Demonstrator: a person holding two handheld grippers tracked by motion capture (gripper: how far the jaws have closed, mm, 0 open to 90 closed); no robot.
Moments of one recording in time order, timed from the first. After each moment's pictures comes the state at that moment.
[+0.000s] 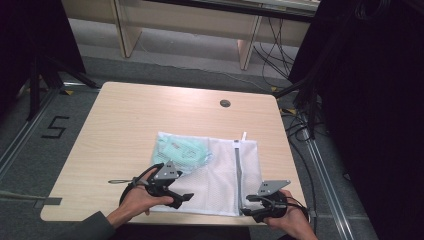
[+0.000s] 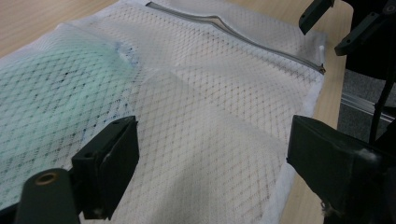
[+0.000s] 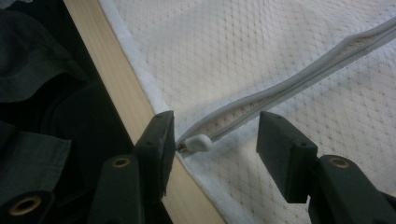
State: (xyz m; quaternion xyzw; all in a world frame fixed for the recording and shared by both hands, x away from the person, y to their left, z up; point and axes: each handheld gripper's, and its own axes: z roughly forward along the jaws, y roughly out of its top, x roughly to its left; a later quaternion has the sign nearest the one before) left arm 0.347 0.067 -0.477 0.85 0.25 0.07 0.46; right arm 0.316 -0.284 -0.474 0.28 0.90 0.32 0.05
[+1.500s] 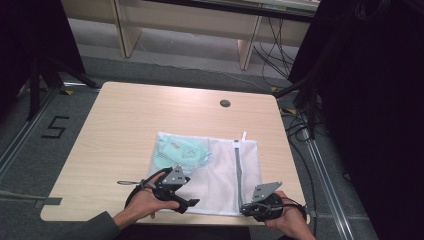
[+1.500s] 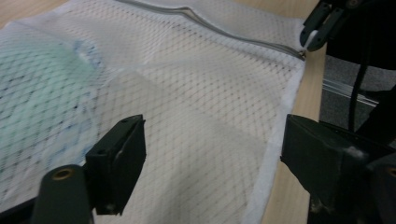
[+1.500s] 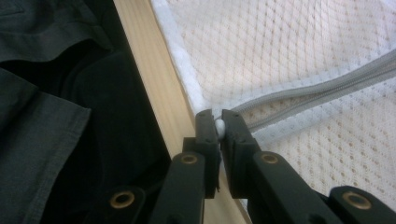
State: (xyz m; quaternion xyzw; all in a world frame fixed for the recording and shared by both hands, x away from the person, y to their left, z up) left arm 0.339 0.045 -0.483 0.86 0.21 0.05 0.46; right arm 0.316 -0.277 -0.474 0.20 0.94 0.28 0.02
